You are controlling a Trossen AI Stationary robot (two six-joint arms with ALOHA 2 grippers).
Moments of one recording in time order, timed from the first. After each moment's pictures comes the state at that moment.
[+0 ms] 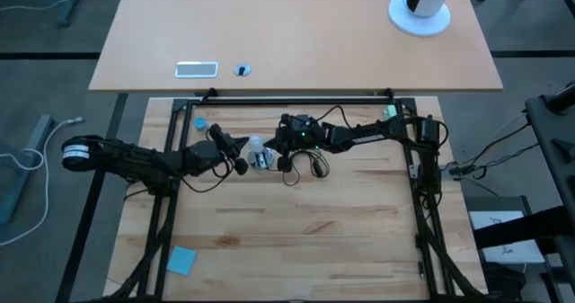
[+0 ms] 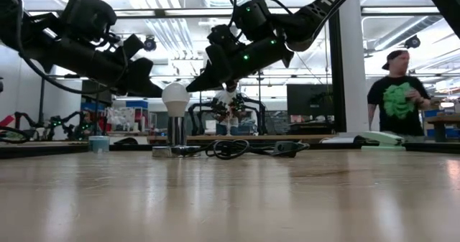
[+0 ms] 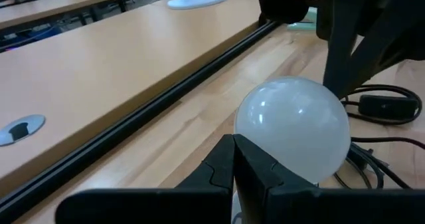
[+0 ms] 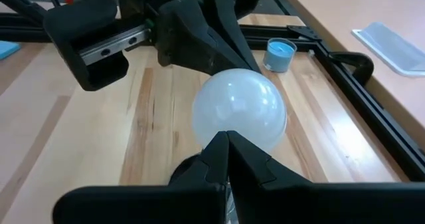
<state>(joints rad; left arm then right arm) 0.16 1.14 0.23 0.63 -0.49 -0.03 -0.23 1.96 1.23 0.35 -0.12 -0.16</state>
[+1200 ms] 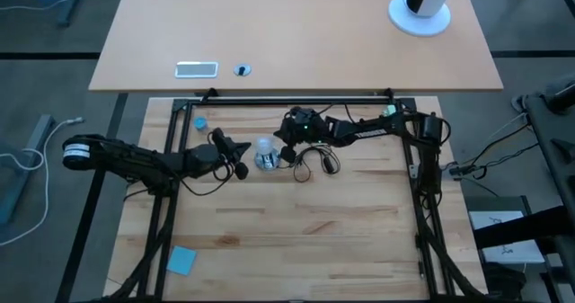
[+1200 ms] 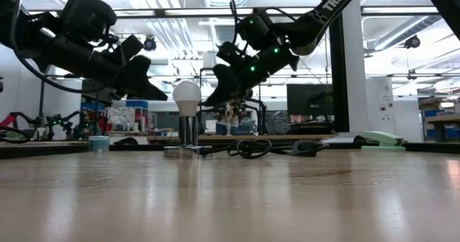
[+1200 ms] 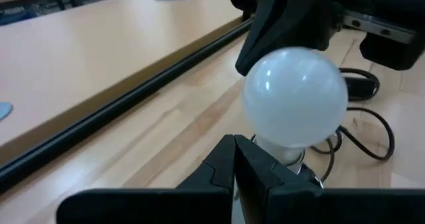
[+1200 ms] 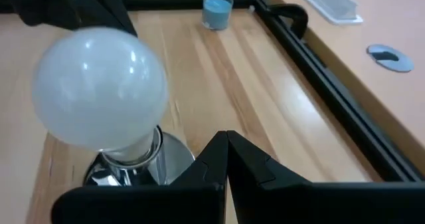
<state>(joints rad) 0.13 1.14 0.23 0.60 -0.48 -0.11 -0.29 1.92 1.19 0.26 0.01 -0.13</state>
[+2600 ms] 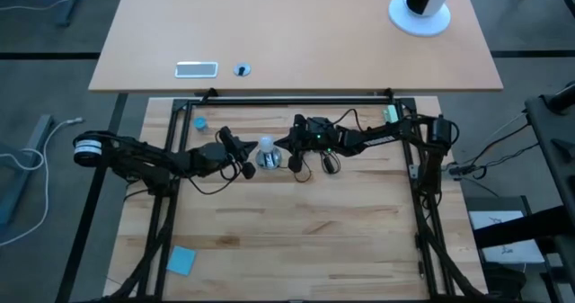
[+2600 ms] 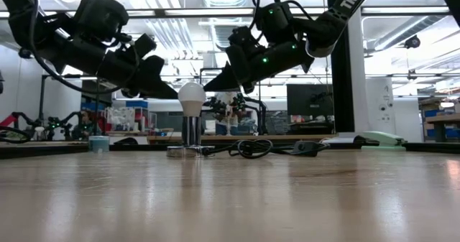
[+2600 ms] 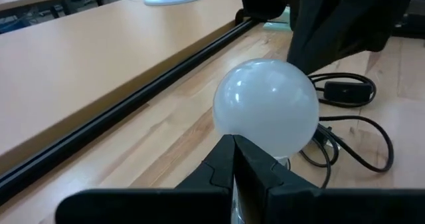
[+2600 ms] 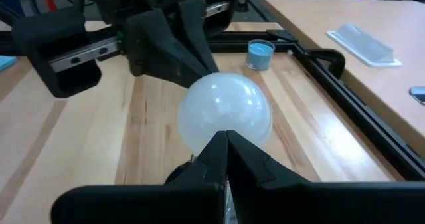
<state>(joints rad) 0.13 1.28 0.30 0.69 -0.45 -0.07 -0.24 1.86 1.01 0.53 -0.10 -0.11</state>
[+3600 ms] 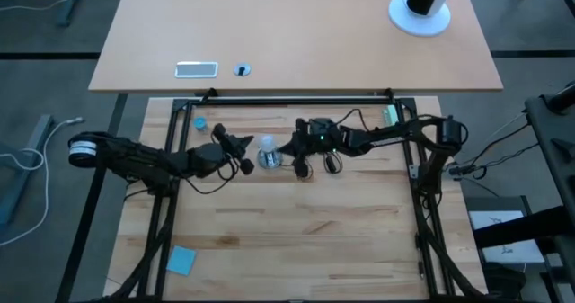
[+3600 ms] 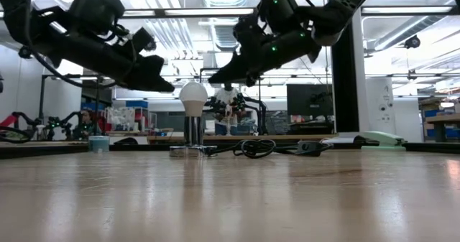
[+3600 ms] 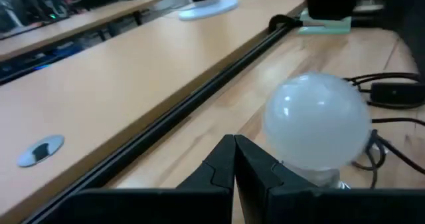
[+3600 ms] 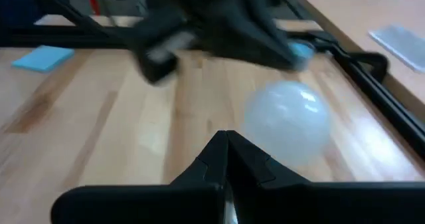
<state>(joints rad) 0.13 1.22 0.31 0.66 -0.61 0.04 -0.20 1.78 0.99 0.44 -0.19 -0.12</state>
